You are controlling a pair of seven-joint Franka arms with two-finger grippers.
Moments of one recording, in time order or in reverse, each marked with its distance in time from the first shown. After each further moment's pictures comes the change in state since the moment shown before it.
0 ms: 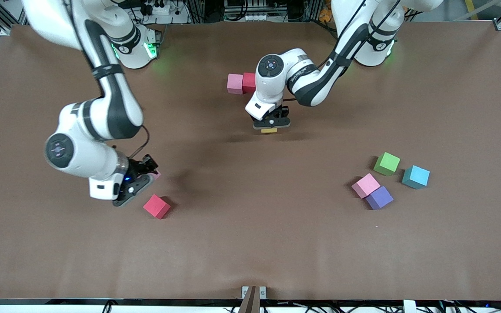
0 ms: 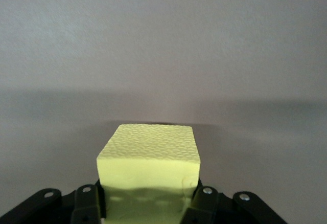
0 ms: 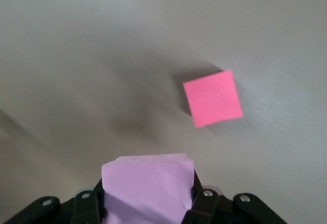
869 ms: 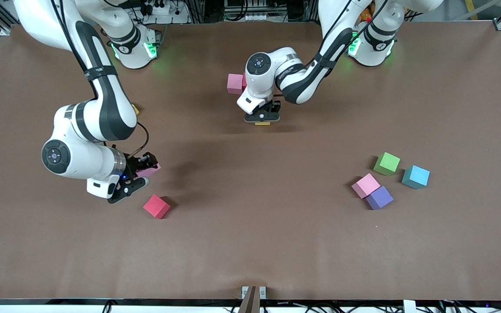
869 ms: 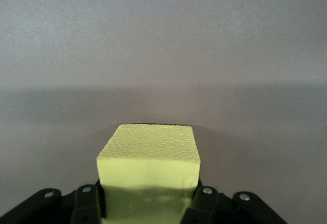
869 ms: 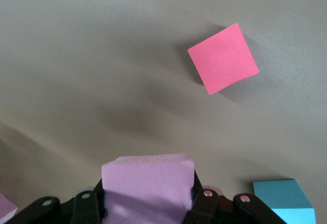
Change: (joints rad) left arm -0.064 0.060 0.000 0.017 -0.001 0.000 0.017; right arm -0.019 -0.007 0.042 -0.009 -0.007 -0.083 0.225
